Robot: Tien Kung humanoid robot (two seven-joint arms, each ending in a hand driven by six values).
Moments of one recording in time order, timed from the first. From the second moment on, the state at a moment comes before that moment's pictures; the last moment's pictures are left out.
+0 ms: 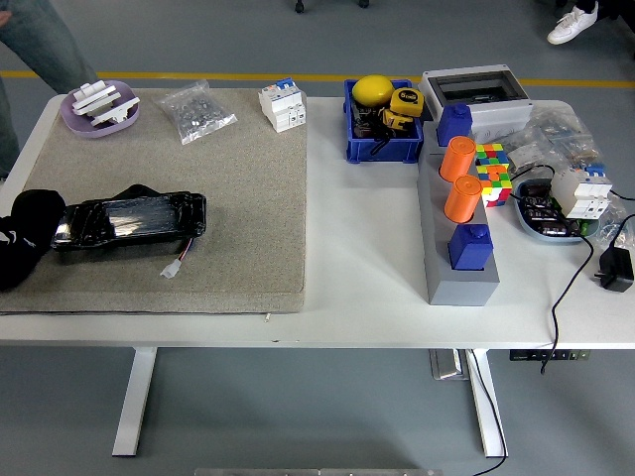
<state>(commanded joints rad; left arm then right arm) -0.32 0.47 -1.55 -0.86 1.80 -0.09 0.15 0.10 -0.35 0.33 0.30 -0.16 -0.08 -0.24</state>
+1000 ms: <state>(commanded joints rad) -0.40 0.45 -1.44 -0.74 1.75 -0.02 0.15 0.11 -0.35 0.32 0.30 -0.16 -0.08 -0.24</state>
